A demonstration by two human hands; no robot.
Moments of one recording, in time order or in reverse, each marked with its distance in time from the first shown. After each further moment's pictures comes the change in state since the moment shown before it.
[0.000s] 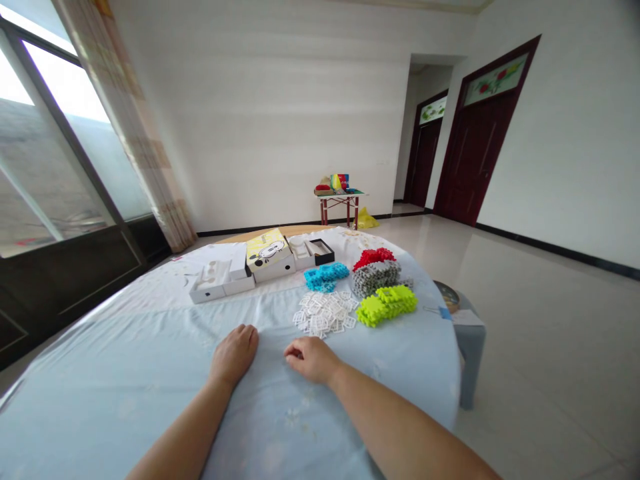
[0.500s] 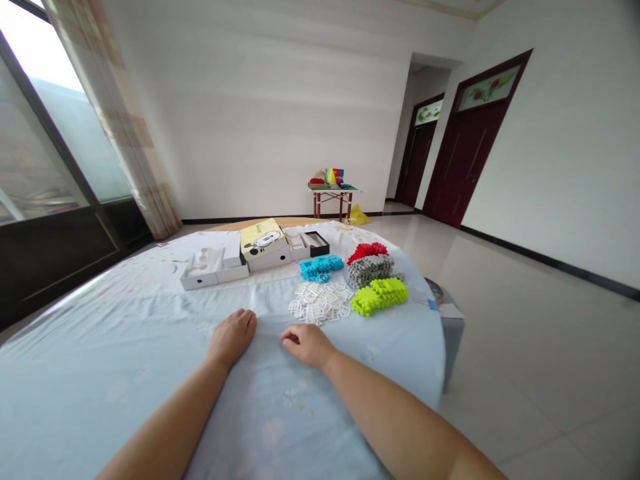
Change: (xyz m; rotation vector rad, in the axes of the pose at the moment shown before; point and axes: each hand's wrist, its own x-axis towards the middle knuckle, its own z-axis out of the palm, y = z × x) left_hand 0.006 -0.003 0.004 -0.066 0.001 0.071; right_hand -0.001 0.000 0.006 -0.034 0.038 0.052
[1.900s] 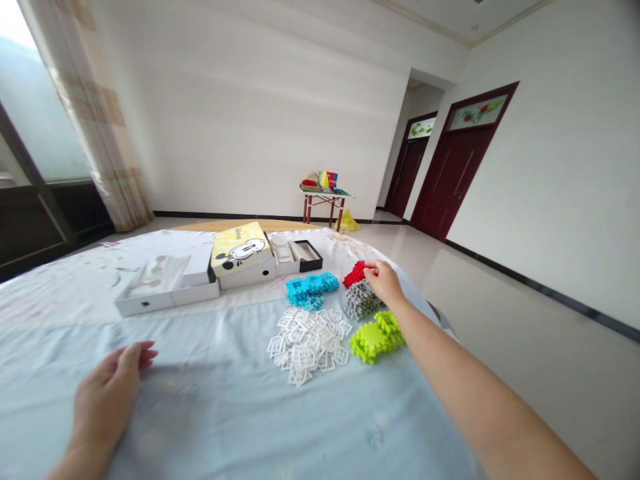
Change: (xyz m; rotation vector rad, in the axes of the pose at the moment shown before) left_hand 0.021 -0.103 0.029 -0.609 0.465 -0.743; right_hand 0.079 0.145 -0.209 -0.293 0.677 0.302
